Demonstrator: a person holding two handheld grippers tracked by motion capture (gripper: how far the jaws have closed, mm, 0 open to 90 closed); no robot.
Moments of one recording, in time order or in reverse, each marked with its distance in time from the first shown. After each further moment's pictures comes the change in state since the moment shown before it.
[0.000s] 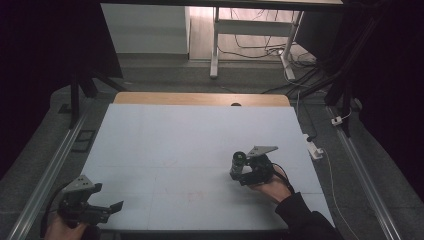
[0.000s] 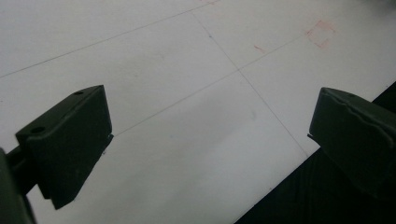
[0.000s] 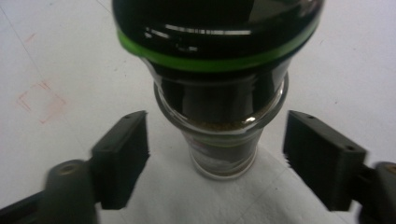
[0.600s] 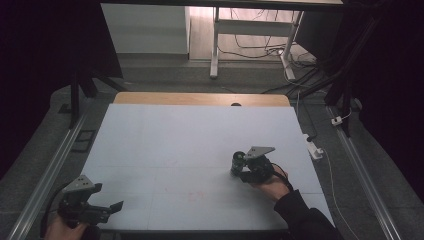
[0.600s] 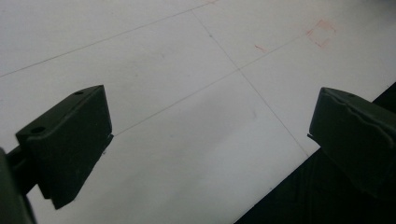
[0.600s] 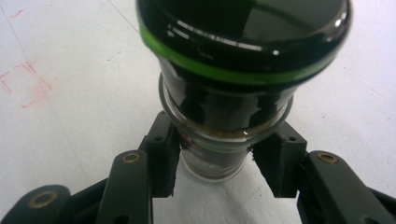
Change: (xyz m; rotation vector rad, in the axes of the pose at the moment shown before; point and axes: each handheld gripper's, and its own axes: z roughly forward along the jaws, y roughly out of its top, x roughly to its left) left arm 0.000 0.000 0.000 0.003 0.002 -0.002; right arm 0.003 0.003 0.000 0.012 -0.038 -0.108
